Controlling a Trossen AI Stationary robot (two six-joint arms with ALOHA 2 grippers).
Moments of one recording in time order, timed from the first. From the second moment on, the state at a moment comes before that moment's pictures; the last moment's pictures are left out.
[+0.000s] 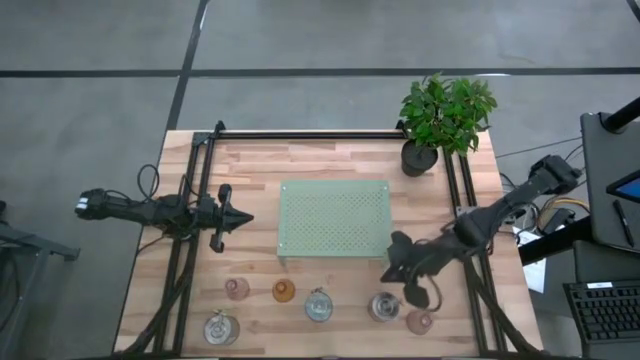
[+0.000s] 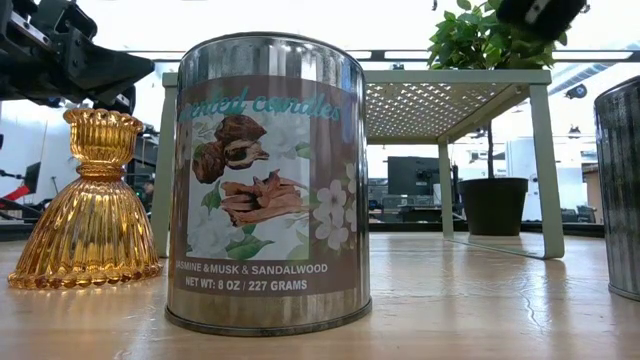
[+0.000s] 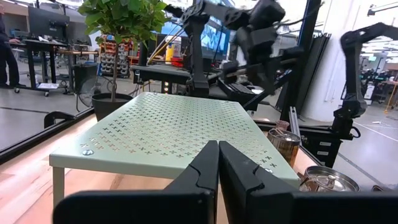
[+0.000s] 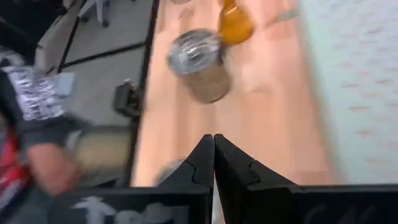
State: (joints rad) left arm -0.17 0.15 0.01 0.18 -0.16 -0.11; right arm 0.56 1.27 0.98 -0.43 0.08 0.67
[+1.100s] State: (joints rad) left arm -0.17 0.15 0.01 0.18 -0.16 -0.11; right arm 0.67 1.86 1.57 -1.09 0.04 0.76
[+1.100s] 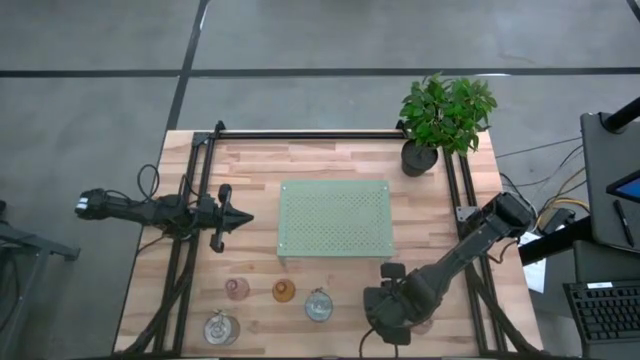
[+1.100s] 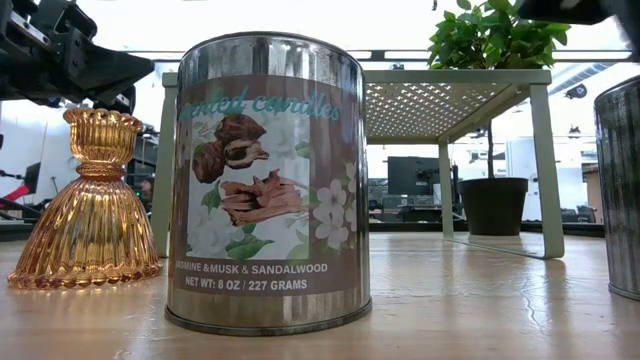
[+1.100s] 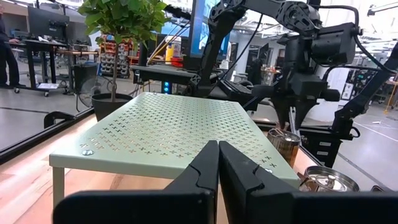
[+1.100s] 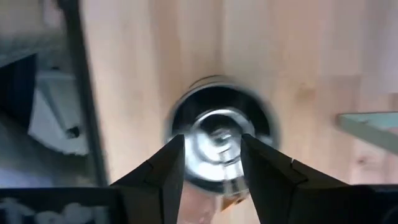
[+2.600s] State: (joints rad) left arm -0.17 0.15 0.01 0.18 -0.16 -0.11; right arm 0.67 1.86 1.45 -0.99 0.00 0.74
